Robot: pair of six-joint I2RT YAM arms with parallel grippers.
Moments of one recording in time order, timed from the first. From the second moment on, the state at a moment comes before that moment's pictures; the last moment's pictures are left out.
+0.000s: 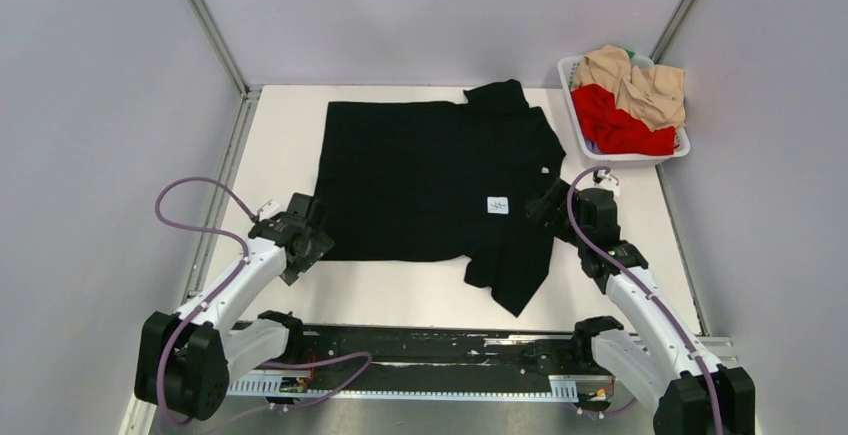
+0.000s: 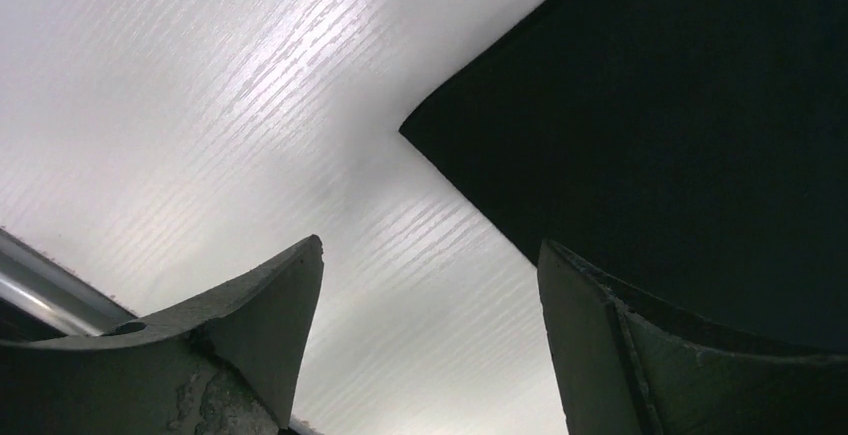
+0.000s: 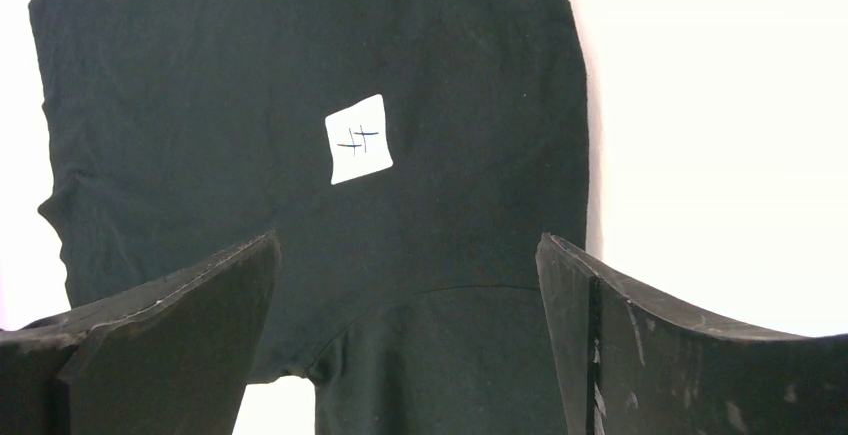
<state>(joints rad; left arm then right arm) -0.28 1.03 0.59 -0.81 -0.39 -1.04 0.19 0.85 0.49 -0.21 0.05 0.69</state>
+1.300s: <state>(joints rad) -0.25 1.42 0.71 -0.56 -0.46 -1.10 0.19 0.88 0.49 -0.24 0.08 0.67</state>
